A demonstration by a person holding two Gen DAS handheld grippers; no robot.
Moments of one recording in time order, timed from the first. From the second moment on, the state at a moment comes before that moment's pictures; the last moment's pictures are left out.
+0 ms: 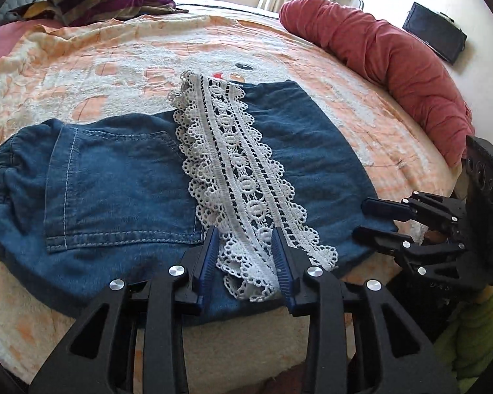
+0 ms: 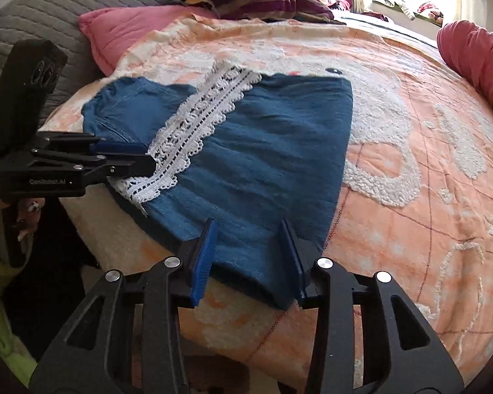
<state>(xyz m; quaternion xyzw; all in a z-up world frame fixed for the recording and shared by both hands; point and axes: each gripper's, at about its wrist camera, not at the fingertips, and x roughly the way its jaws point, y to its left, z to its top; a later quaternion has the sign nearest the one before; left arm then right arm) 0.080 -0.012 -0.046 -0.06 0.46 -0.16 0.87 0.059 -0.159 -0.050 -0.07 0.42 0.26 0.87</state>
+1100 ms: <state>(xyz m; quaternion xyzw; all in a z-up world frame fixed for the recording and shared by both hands) 0.031 0.091 -0.006 -0.12 0.42 -0.02 0.90 0.062 -0.155 0.013 -0.02 0.33 0.28 0.90</state>
